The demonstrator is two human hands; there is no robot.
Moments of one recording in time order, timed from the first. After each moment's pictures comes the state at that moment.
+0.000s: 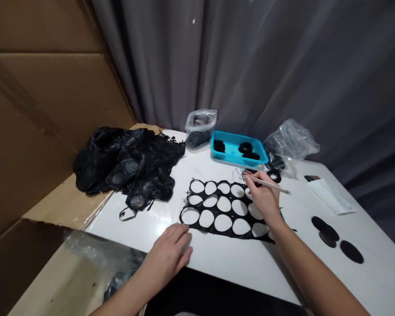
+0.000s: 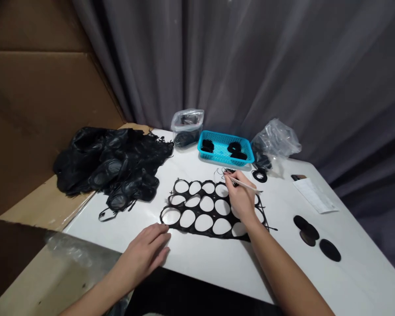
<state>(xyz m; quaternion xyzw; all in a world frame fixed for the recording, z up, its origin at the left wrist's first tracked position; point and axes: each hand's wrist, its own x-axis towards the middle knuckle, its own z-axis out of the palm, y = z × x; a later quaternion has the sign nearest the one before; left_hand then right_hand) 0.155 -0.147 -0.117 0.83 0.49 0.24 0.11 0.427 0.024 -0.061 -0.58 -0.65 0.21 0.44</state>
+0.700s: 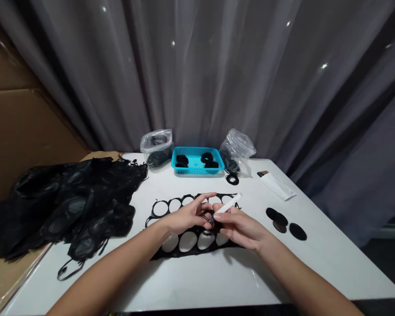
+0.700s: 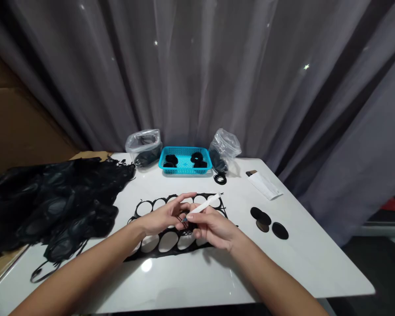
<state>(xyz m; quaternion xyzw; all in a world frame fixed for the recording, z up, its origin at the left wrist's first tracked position) 0.281 0.025 -0.052 0.55 0.17 0.25 0.78 0.474 -0.020 -0.022 -0.34 -0.33 0.81 0.35</state>
